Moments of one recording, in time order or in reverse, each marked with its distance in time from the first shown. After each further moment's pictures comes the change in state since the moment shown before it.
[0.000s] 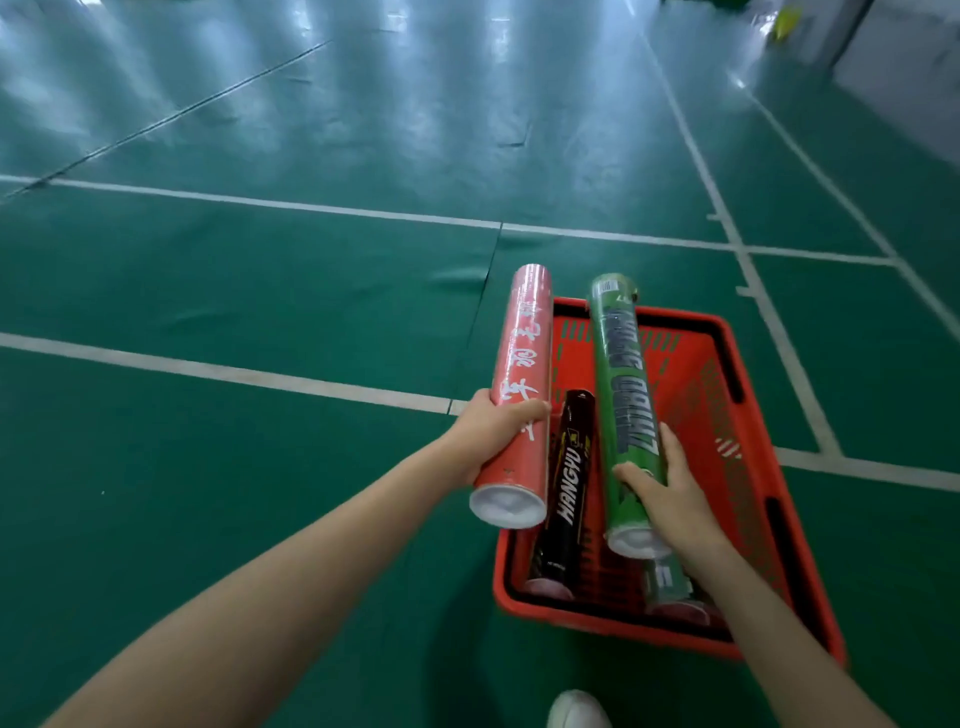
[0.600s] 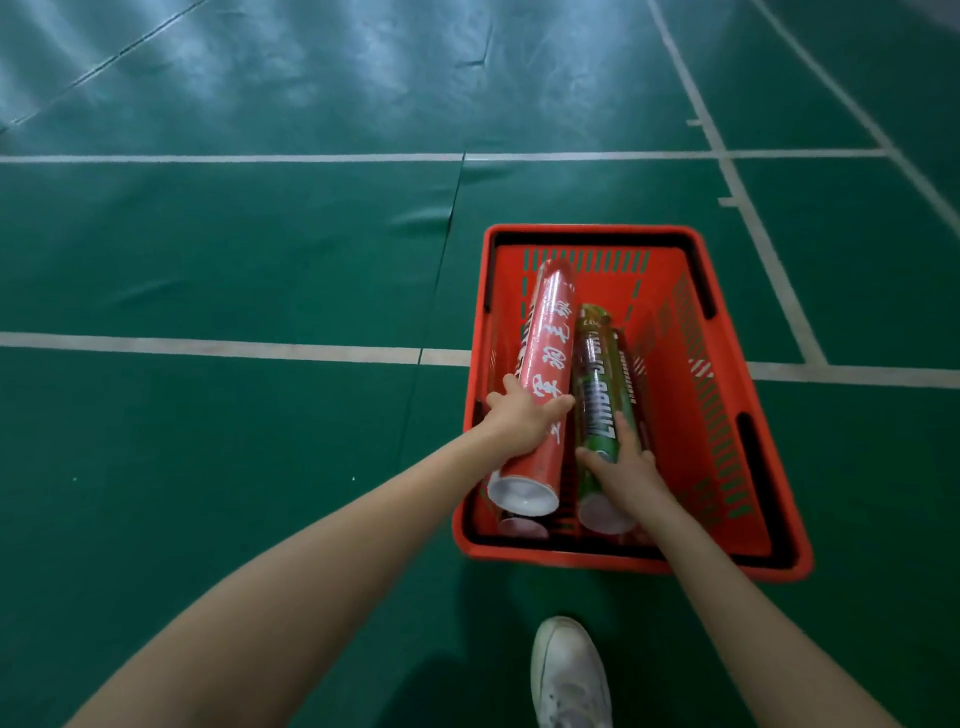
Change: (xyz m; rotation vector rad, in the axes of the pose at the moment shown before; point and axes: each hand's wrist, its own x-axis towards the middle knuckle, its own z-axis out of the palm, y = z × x) left_hand 0.034 -0.044 0.085 0.532 0.041 -0.070; right_hand 0.030 0.086 0.018 -0.333 -0.078 0.285
